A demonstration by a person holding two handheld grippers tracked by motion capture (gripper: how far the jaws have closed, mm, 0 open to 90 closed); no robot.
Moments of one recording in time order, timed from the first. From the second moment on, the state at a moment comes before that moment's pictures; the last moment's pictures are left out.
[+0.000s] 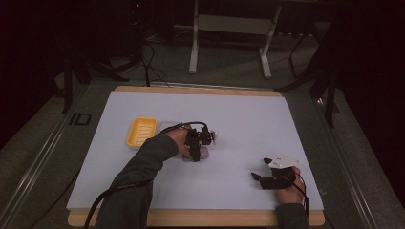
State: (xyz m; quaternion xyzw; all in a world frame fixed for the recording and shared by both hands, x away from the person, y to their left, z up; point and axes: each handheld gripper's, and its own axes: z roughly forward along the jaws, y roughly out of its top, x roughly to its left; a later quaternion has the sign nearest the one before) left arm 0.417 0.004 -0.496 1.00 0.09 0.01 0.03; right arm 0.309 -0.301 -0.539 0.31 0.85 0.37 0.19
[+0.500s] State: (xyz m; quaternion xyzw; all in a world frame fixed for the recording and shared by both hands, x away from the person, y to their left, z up) left arm 0.417 0.012 -0.490 1.00 0.09 0.02 0.03; right arm 0.309 -0.301 -0.539 0.31 0.86 0.37 0.19
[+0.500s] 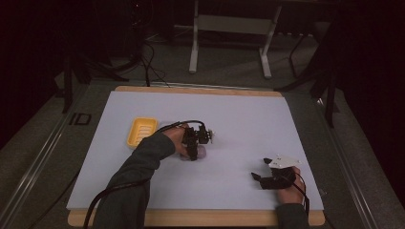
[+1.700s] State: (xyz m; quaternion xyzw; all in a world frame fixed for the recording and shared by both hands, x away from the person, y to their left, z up) left arm 0.426 0.049 -0.461 0.99 0.13 0.04 0.03; right arm 0.307 -0.302 -0.539 0.31 0.85 0.37 0.20
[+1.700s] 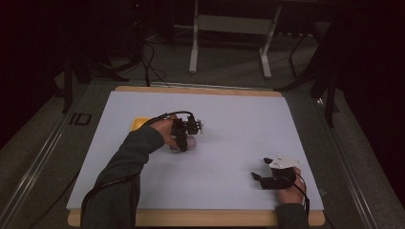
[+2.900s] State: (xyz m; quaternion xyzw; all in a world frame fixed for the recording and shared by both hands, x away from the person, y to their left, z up) left arm 0.440 0.094 -0.448 0.98 0.19 0.03 0.04; right arm 0.307 -0.303 -0.539 0.31 0.85 0.38 0.20
